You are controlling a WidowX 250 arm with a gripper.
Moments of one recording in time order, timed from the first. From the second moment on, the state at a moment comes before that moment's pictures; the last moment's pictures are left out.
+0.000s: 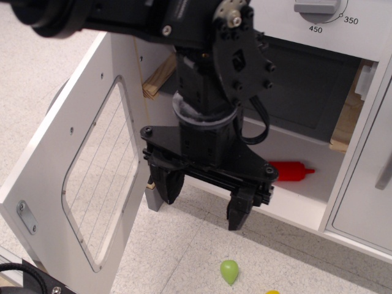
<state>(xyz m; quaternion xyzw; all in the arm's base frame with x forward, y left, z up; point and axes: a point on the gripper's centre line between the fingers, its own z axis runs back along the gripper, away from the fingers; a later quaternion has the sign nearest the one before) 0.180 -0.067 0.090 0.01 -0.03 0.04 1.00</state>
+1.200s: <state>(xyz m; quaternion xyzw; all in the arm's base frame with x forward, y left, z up) 0.187 0.076 0.149 0.02 -0.06 0.09 0.99</state>
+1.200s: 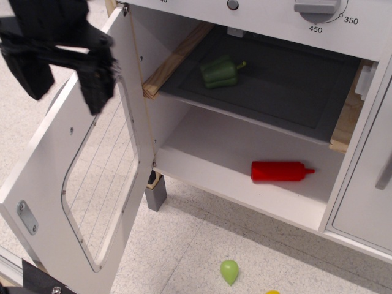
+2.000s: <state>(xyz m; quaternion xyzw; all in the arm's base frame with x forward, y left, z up) 0.173 0.096 0.102 0.01 -0.04 0.11 0.99</state>
